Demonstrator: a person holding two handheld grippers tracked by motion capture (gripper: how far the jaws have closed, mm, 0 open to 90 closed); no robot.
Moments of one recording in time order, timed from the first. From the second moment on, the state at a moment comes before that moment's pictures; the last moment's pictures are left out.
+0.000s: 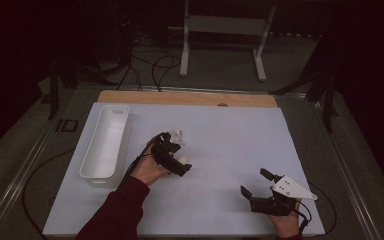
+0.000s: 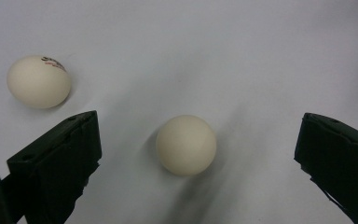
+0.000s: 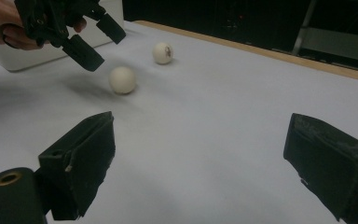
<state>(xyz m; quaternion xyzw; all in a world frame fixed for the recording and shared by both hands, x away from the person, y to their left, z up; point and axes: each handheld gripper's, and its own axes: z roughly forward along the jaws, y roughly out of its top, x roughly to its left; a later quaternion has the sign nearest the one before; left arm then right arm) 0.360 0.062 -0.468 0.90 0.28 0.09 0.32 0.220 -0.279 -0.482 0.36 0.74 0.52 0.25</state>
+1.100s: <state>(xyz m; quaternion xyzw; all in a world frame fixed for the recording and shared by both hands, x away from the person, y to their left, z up) 0.367 0.053 -0.490 0.91 0.29 0.08 0.28 0.220 -0.279 -0.482 0.36 0.74 0.52 0.25</state>
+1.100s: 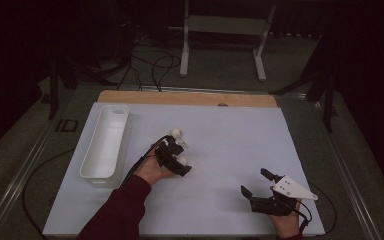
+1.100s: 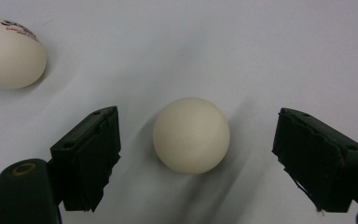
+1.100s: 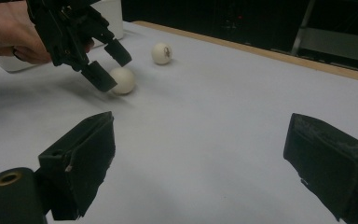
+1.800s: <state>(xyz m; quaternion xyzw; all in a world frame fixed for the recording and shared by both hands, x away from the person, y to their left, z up) 0.375 0.053 -0.502 0.92 0.29 0.05 0.26 0.220 -0.279 -0.482 0.36 0.74 0.52 0.25</state>
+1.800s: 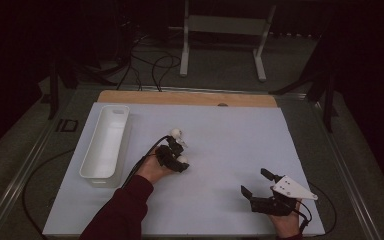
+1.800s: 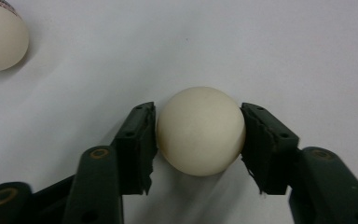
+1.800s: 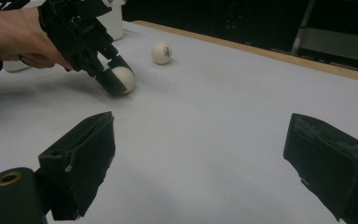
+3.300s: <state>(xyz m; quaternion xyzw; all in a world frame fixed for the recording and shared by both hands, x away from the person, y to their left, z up) 0.361 0.062 -0.471 0.90 0.29 0.10 0.31 0.224 -0.280 -0.485 0.36 0.74 0.51 0.25</state>
